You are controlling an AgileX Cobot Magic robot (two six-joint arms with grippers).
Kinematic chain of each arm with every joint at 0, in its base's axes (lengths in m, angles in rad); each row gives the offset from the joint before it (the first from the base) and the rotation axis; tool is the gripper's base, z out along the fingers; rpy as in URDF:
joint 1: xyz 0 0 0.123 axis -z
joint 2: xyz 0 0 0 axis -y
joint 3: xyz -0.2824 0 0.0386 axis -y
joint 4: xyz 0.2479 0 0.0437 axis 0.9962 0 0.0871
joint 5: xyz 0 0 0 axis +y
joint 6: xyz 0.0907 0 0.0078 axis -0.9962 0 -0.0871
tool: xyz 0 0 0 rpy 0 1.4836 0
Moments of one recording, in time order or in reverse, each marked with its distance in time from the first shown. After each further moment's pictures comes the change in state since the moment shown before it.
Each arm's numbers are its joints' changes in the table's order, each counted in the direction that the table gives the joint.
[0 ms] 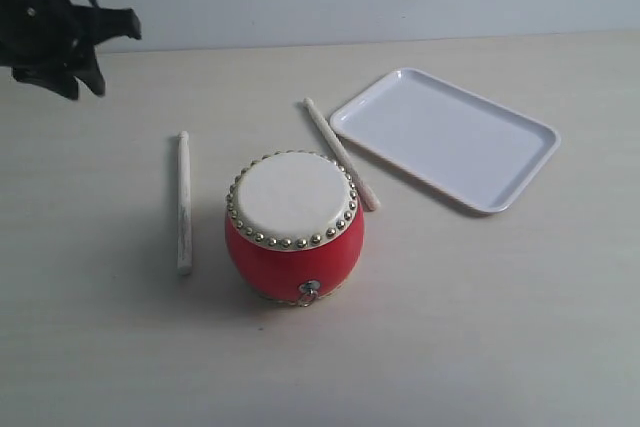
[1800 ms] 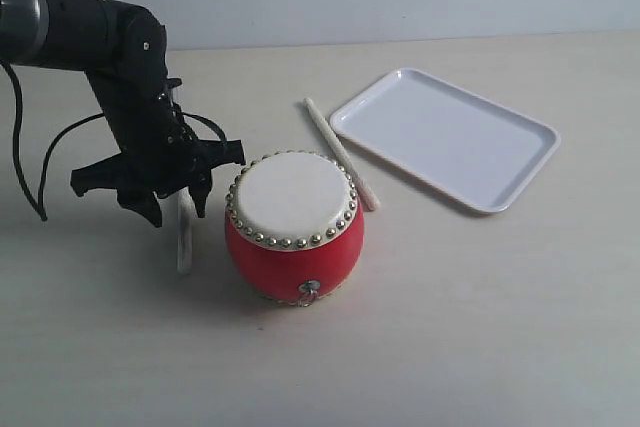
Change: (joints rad) left arm 0.216 -0.257 -0.068 -0.051 -0.004 0.263; right arm 0.000 0.000 0.000 0.000 0.000 0.000
